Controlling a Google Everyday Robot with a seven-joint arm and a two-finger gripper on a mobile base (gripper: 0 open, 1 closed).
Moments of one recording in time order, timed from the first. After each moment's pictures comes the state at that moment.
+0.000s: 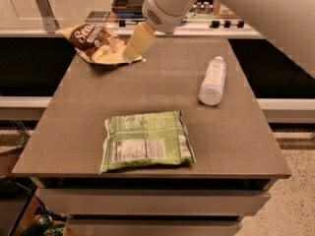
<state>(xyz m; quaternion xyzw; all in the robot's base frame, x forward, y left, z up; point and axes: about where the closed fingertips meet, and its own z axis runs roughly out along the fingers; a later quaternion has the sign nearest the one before) 0.641 0.006 0.983 -0.43 0.83 0.00 0.35</state>
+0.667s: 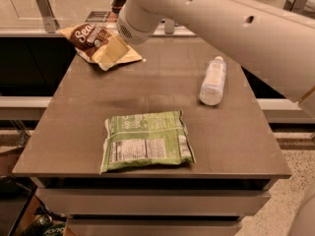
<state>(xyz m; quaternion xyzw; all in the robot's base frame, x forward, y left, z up) 0.675 0.073 0.936 -0.43 0.84 0.04 0.35</state>
